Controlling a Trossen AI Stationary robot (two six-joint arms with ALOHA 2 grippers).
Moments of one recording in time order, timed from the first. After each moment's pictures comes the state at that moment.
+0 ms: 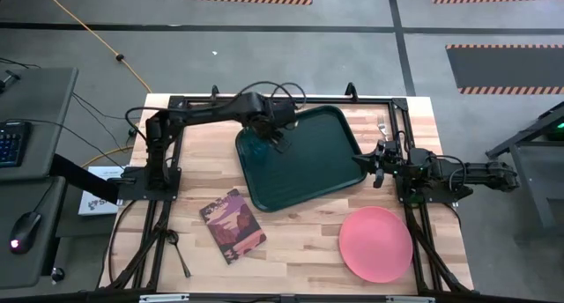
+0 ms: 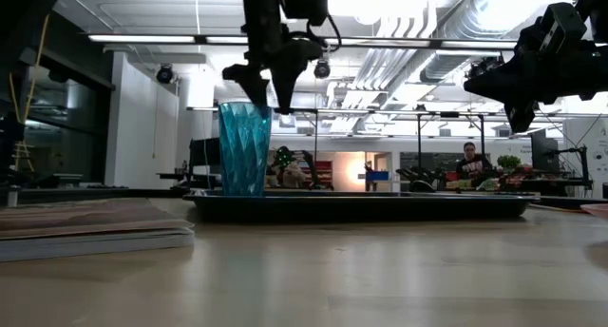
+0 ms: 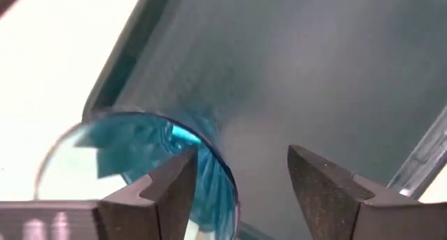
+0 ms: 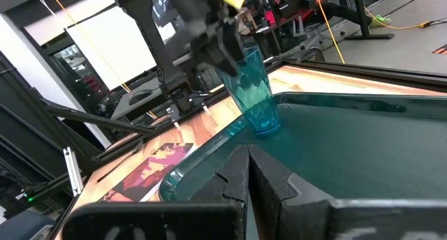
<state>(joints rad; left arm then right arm) 0.27 1.95 1.83 -1.24 -0.14 -0.58 -0.05 0.08 0.01 0.04 0.18 0.44</state>
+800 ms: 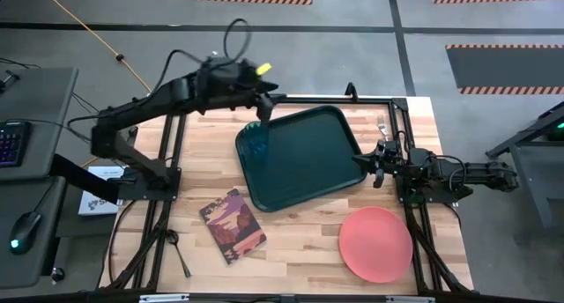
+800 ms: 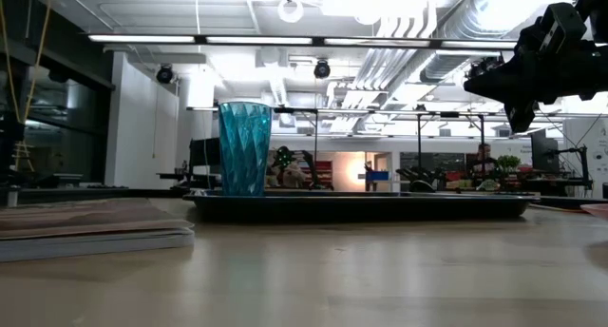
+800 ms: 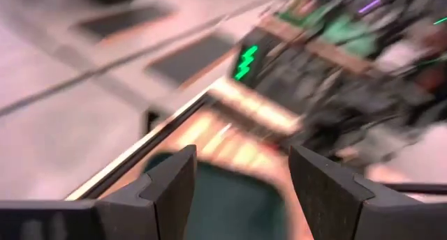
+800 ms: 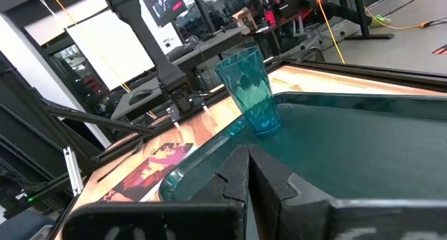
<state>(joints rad) 0.26 1.44 1.65 -0.50 -0.12 -0.31 -0.05 0.09 0.01 0.04 0.18 0.44</state>
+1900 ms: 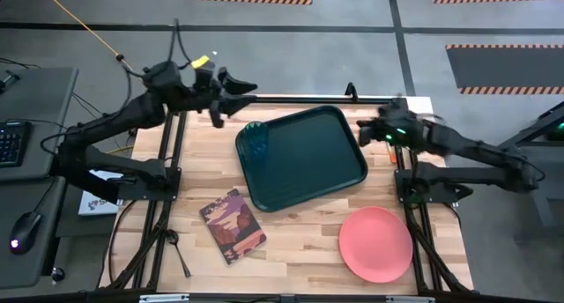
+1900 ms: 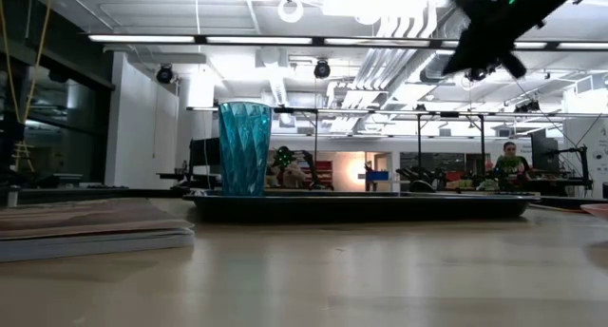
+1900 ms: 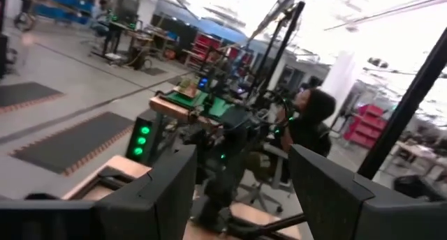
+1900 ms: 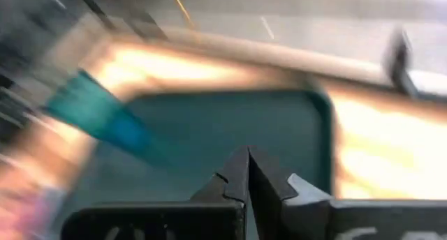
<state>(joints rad) 0.38 1.09 1.25 -0.04 0.27 -0.38 -0.38 0.78 0.74 -0.59 0.29 0.63</state>
